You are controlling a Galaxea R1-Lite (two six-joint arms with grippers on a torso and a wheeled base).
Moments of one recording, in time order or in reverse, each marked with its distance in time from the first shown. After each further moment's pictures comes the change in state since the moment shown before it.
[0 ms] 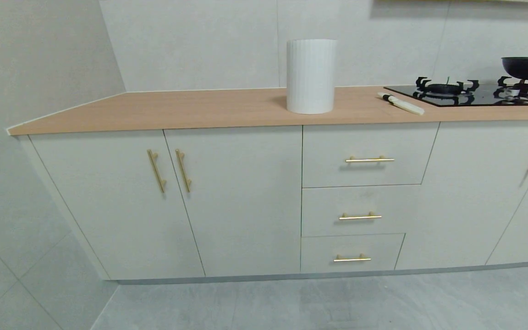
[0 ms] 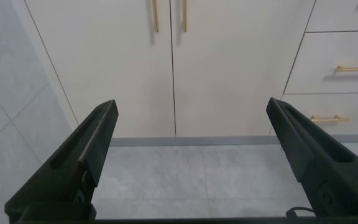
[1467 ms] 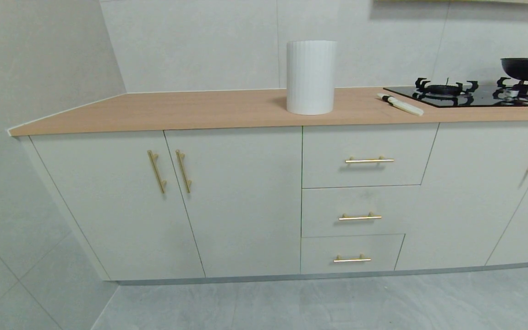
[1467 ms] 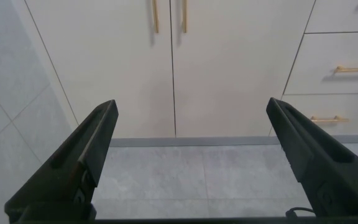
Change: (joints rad) left arm 0.000 0.000 0.000 0.000 0.000 0.000; right arm -0.239 -0.780 0.515 0.310 0.497 0.054
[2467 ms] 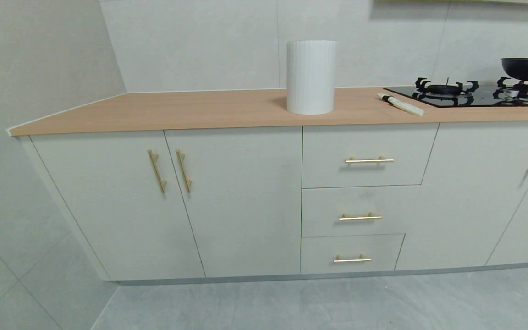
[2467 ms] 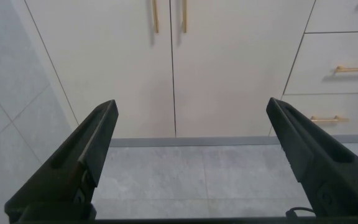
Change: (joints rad) left arm 0.000 0.000 0.000 0.000 0.000 0.001; right arm 0.000 -0.001 0.002 -0.002 0.004 0.033
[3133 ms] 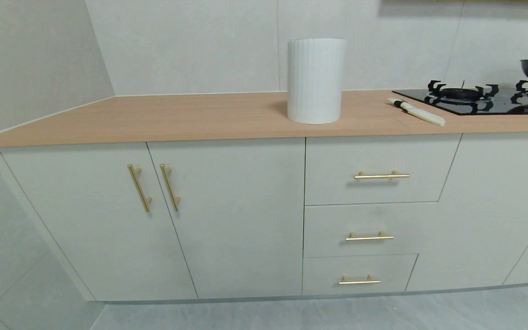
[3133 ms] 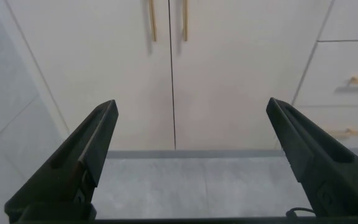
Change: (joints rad) left arm 0.000 0.000 0.000 0.000 0.000 -0.001; right arm 0.000 0.000 0.000 0.001 0.000 0.003
